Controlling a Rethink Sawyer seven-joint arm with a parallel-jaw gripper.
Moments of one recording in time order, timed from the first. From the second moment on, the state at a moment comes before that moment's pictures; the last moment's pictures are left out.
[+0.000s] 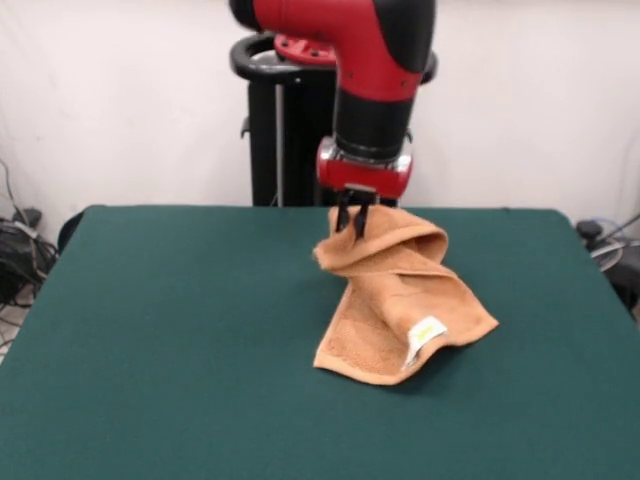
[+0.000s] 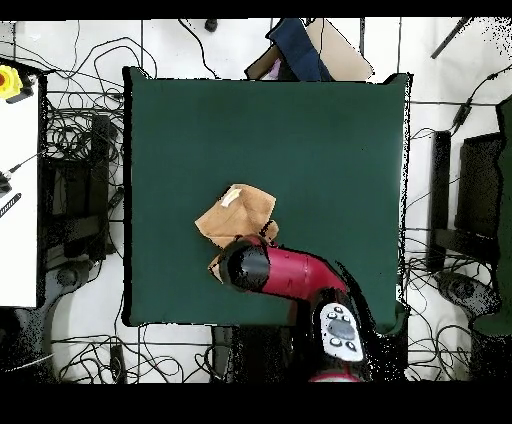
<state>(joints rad) -0.20 -0.70 -0.08 1.98 -0.05 0.30 1.69</state>
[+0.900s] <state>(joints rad) 0.09 -0.99 -0.16 1.95 0.09 0.69 1.70</state>
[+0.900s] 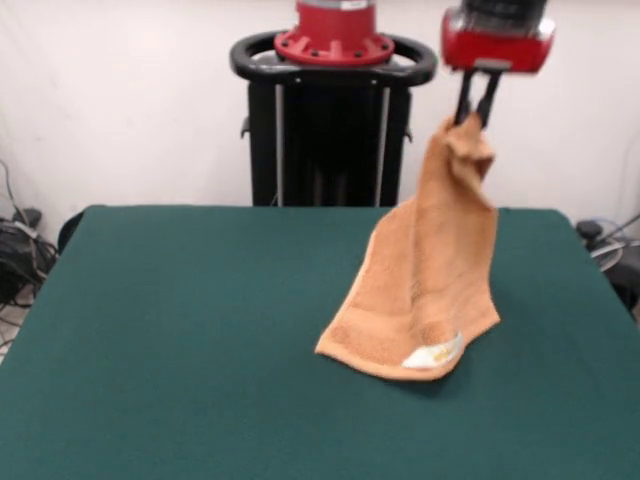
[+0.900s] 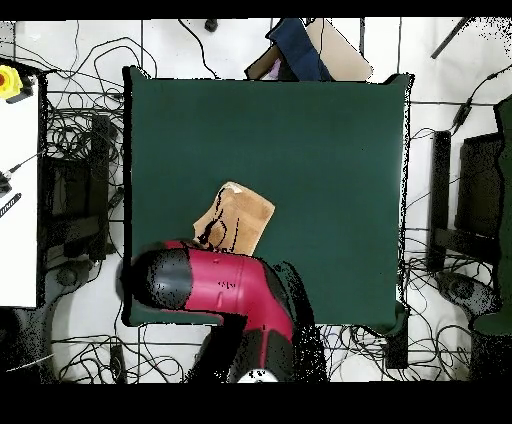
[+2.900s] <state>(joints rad) -0.45 -1.03 -0.13 1.76 -0.12 0.76 1.81</state>
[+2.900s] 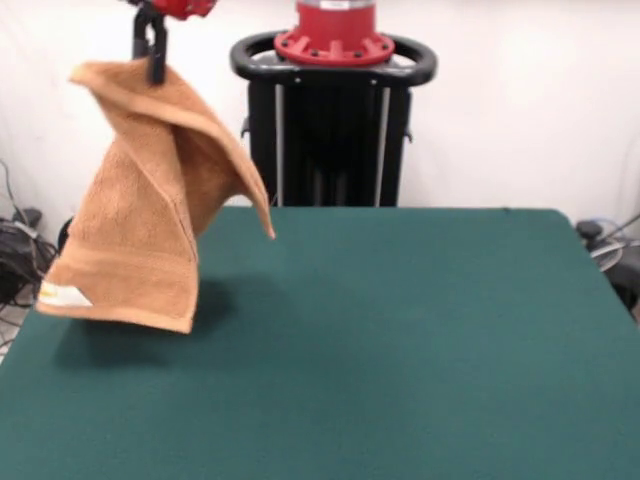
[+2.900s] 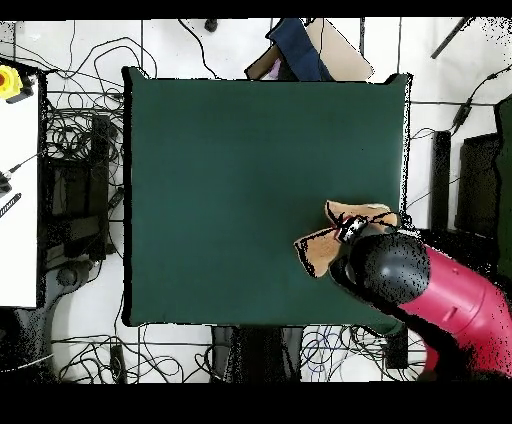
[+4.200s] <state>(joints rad) -0.39 -0.80 0.05 1.81 -0.12 0.39 1.70</state>
